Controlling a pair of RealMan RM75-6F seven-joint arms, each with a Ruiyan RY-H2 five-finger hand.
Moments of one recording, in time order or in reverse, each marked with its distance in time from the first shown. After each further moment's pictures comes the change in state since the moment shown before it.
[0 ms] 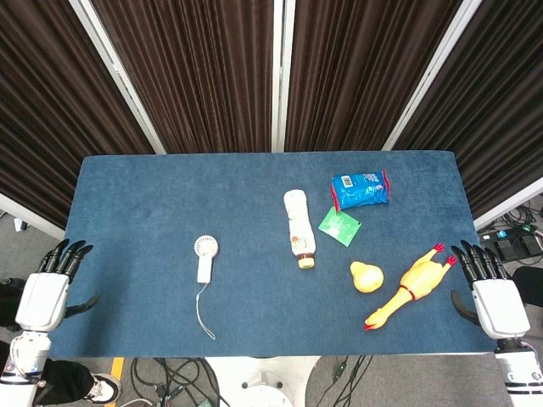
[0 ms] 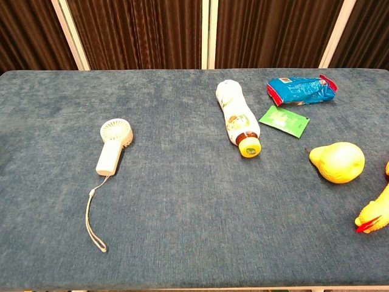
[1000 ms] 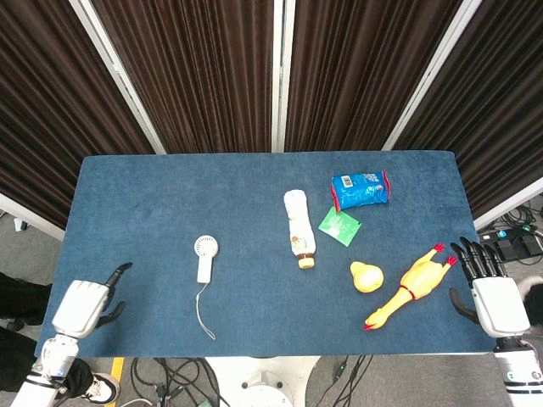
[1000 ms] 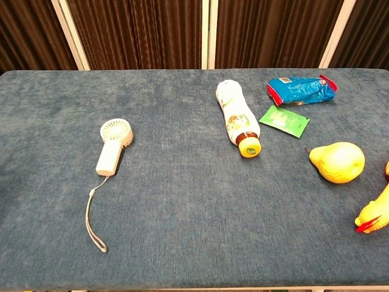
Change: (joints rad) left arm -0.055 -0.004 0.072 -0.093 0.059 -0.147 0.129; right arm 0.004 0.011 0.011 -0.033 -0.008 0.006 -0.002
